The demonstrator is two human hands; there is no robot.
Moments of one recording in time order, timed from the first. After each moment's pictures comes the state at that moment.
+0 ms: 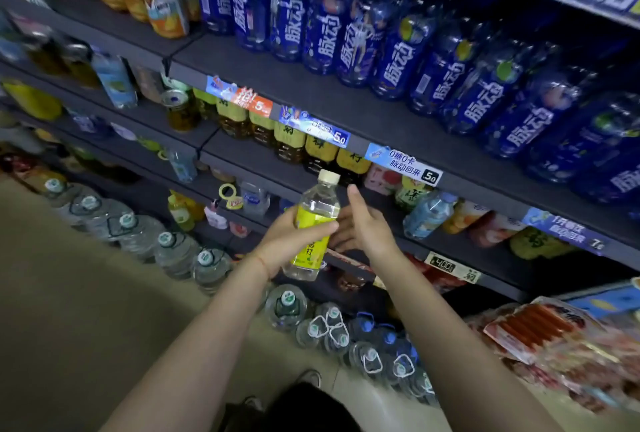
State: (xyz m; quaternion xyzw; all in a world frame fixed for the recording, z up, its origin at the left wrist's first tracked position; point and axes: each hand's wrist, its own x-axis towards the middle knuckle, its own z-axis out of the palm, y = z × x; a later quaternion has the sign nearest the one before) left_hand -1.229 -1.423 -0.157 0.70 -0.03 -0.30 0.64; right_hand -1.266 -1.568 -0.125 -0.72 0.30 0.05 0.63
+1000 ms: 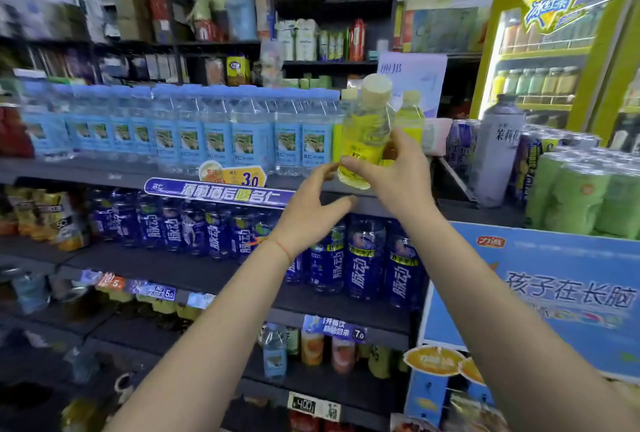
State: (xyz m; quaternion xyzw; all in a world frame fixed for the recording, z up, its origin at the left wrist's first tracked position) left_hand -1.380 -1.765 0.158 0.75 -0.40 0.07 0.53; right_hand -1.441 -1.904 0.198 -0.79 0.05 -0.48 0.38
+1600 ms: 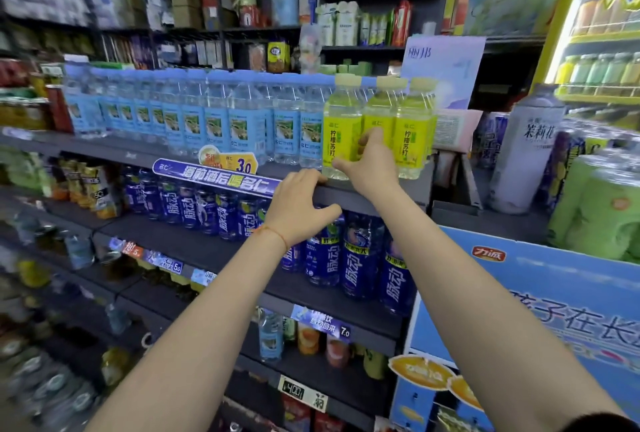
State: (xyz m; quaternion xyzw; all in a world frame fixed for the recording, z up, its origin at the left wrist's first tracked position) left_hand -1.363 -1.798 0.142 0.87 -0.32 0.22 0.31; right_hand -1.374 -1.948 0.193 -0.87 0.07 -0.33 0.37
